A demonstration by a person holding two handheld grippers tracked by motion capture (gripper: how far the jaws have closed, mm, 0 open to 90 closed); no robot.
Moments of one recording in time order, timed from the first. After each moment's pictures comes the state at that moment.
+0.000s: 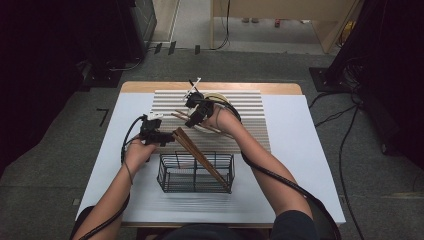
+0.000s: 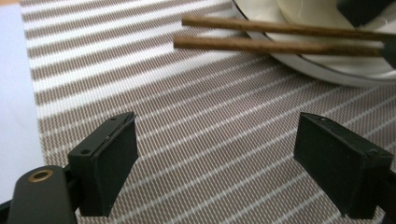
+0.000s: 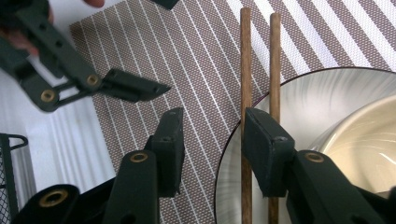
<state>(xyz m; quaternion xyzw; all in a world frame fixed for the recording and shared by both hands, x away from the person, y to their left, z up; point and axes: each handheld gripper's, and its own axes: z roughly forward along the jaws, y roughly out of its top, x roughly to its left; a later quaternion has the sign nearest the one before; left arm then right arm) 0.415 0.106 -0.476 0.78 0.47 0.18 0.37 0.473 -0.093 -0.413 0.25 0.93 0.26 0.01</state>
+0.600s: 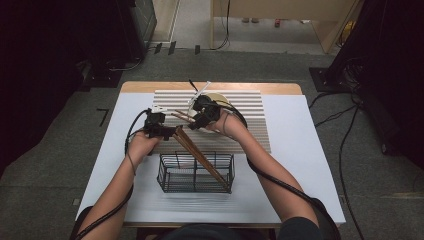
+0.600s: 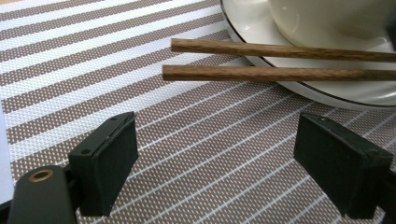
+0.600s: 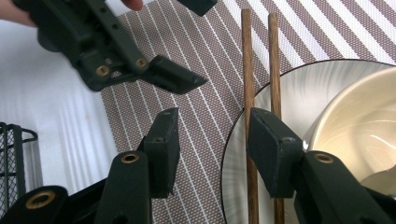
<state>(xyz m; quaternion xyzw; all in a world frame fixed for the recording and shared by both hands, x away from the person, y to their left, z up) 0.437 0.097 -0.476 0.79 0.46 0.15 0.38 0.458 -0.114 -0.416 0.24 0.92 0.31 0.02</state>
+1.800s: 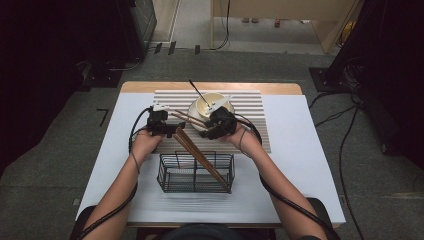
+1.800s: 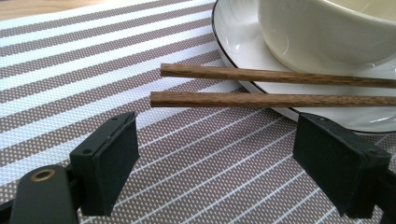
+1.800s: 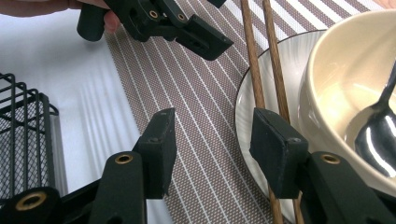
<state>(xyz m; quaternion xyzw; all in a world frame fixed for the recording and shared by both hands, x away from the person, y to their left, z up) 0.441 0.088 -0.475 0.78 0.45 0.15 0.40 0.413 -0.160 -0.425 0.26 0.89 0.37 0.05</state>
